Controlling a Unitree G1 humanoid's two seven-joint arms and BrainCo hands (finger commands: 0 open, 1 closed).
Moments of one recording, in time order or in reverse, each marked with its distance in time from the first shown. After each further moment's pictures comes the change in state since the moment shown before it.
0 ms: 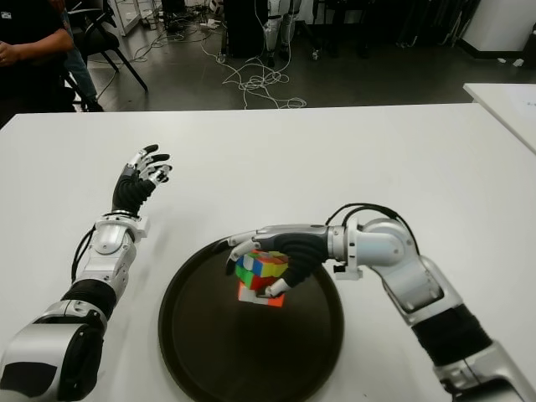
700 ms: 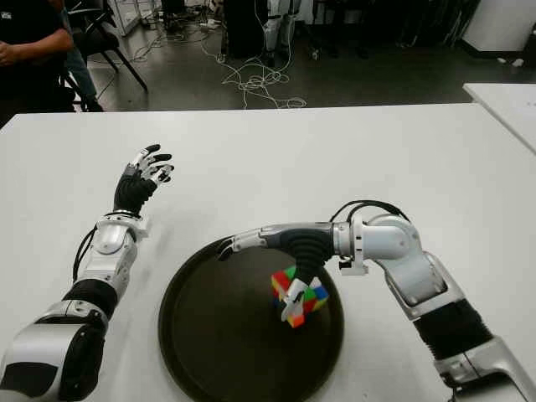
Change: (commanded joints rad) left arm 0.000 -0.008 -0.003 -0.006 0.005 -0.001 0.013; right arm 0.016 0.013 -0.025 0.054 0.070 -0.002 0.014
